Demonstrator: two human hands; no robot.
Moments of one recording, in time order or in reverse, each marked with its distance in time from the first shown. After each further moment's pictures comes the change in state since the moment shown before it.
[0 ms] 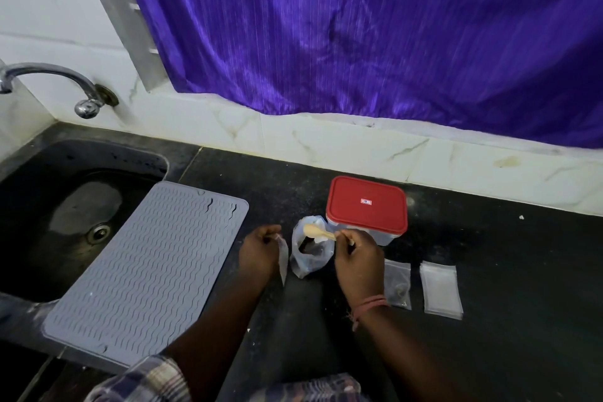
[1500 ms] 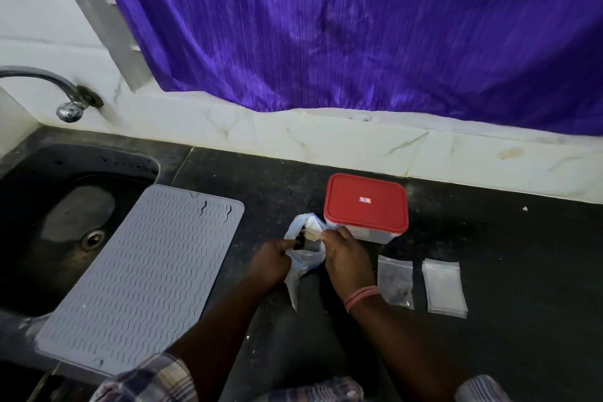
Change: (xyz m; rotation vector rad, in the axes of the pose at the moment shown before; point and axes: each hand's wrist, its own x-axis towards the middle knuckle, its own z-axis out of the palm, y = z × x) left_hand 0.007 0.001 0.012 0.309 -0.363 0.081; right_hand 0.013 0.031 0.031 -0.359 -0.317 -0.259
